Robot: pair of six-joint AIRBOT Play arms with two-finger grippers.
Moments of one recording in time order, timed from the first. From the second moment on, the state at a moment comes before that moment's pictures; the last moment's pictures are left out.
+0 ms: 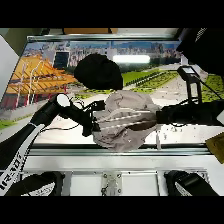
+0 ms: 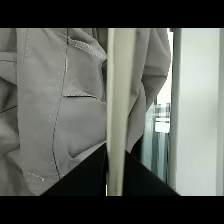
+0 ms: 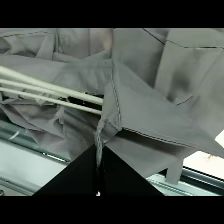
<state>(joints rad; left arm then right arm) -0.34 -1.33 0.97 0.87 -1.29 -0.26 0.37 -0.82 1.19 -1.37 1.41 1.73</state>
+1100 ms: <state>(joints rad) -0.34 -1.33 0.97 0.84 -1.27 -0.26 0.77 -1.09 1.32 -1.37 1.09 1.78</state>
